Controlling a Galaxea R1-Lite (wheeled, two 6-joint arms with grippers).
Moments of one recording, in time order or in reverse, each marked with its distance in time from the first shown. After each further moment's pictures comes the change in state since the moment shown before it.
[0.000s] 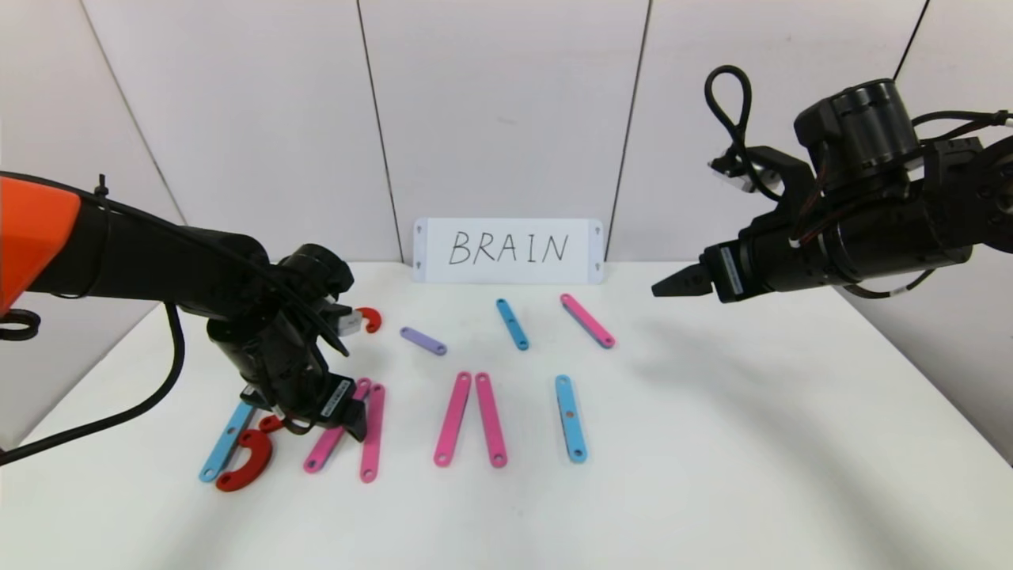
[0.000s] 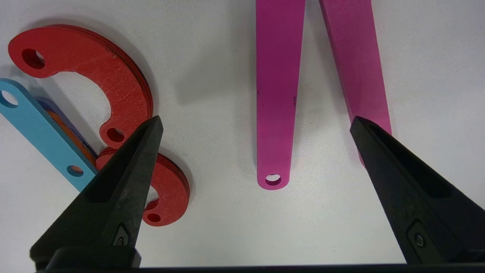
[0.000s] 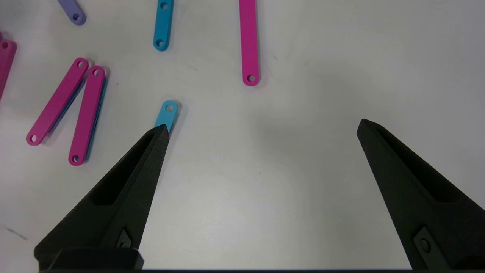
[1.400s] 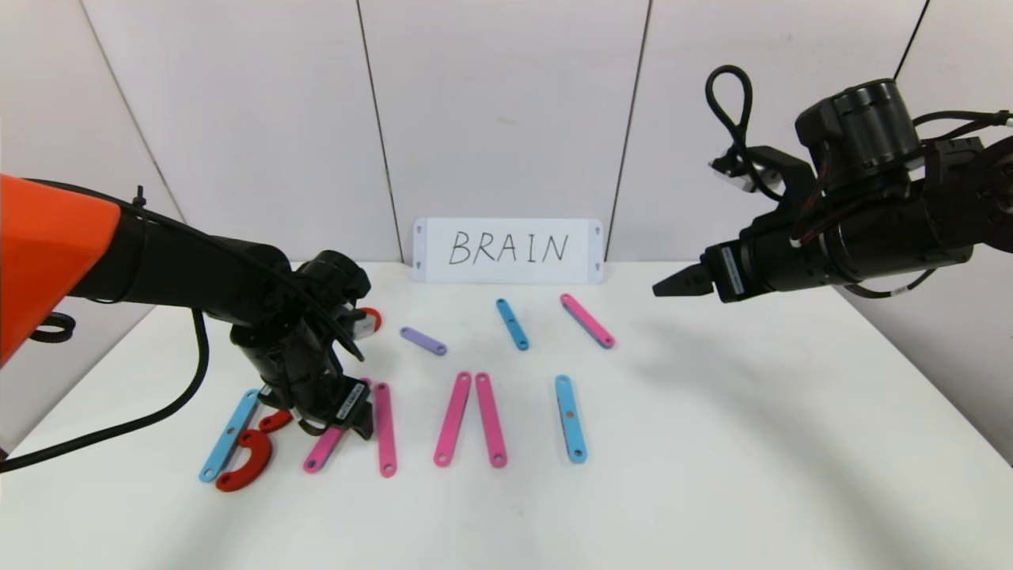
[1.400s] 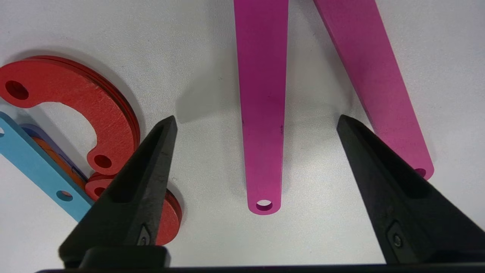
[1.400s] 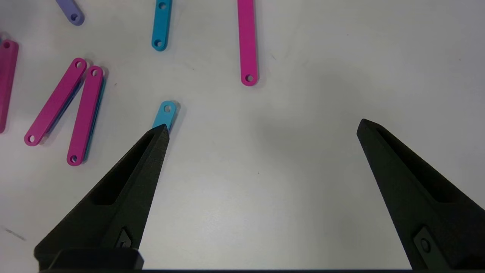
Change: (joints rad) left arm -0.031 0.037 -0.007 -0.037 0.026 -0.006; right arm 0.000 0.000 0.000 0.000 0.000 -0.003
